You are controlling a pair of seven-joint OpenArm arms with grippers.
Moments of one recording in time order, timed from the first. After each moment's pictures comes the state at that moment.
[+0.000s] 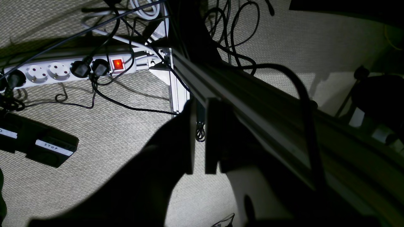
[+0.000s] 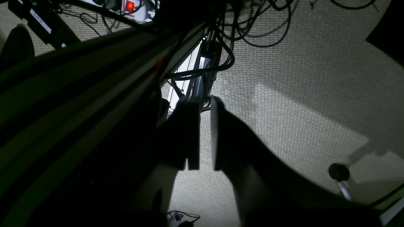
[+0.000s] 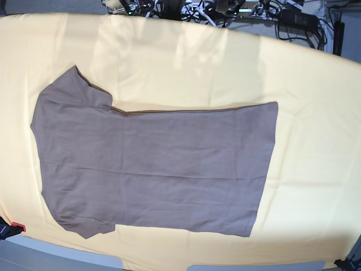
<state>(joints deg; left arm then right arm) 6.1 -3.0 9.1 19.8 -15.9 -22.2 6.4 -7.5 0.8 -15.9 26.2 1.5 9.4 -16.0</state>
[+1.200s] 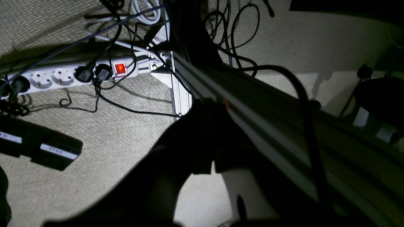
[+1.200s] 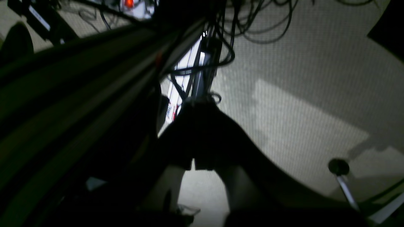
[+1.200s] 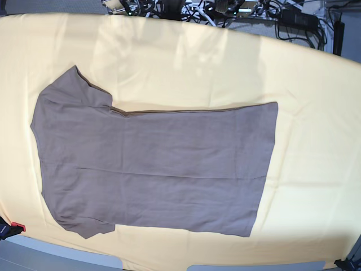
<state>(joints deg) 6.2 -3.0 9.1 20.0 -14.4 -22.2 6.3 -7.5 0.8 -15.9 26.3 1.5 9.4 -18.6</state>
